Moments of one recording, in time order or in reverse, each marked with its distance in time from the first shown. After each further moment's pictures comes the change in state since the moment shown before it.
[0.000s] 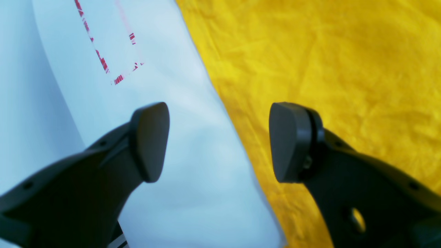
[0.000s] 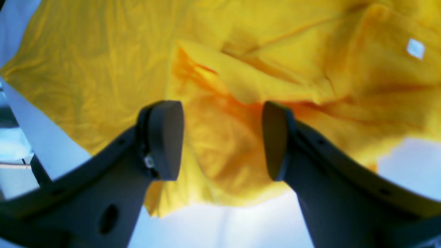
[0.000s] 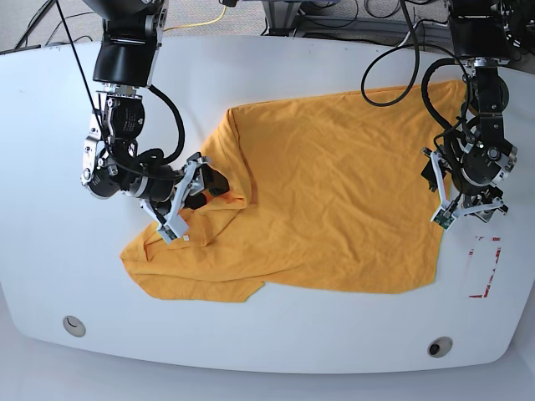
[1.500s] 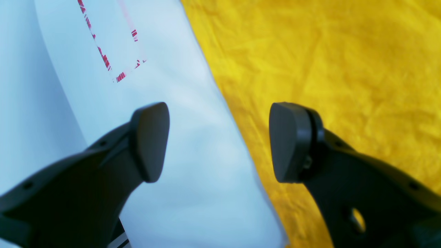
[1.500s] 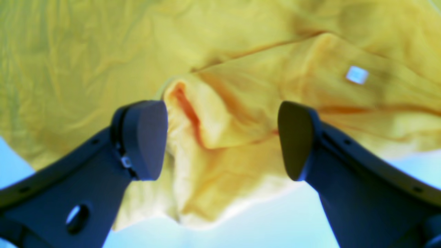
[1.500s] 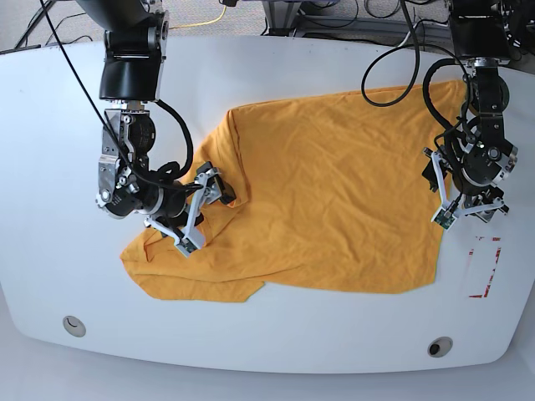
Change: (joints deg) left arm 0.0 -0.1 0.0 0.0 0.2 0.0 0.0; right arm 4.2 -0.6 -5.3 -2.1 -13.7 0.0 3.8
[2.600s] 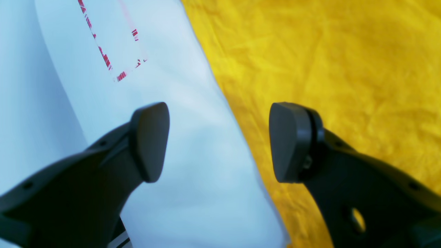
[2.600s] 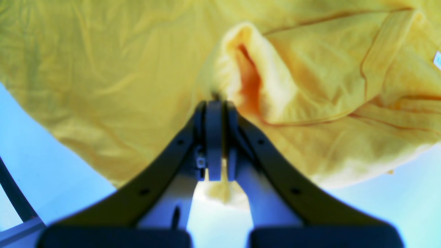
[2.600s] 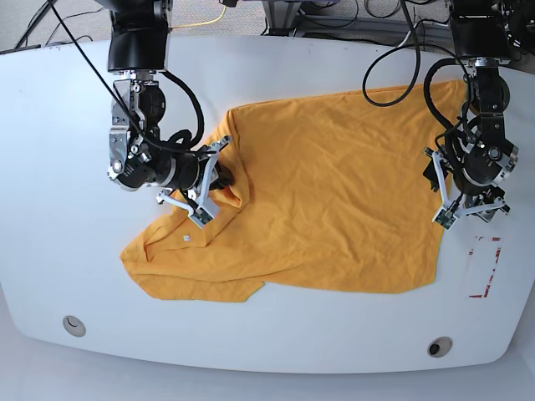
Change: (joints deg) left arm 0.0 -0.1 0.0 0.0 0.0 0.0 0.0; right arm -8.0 -1.3 -2.3 7.8 0.0 0.2 0.2
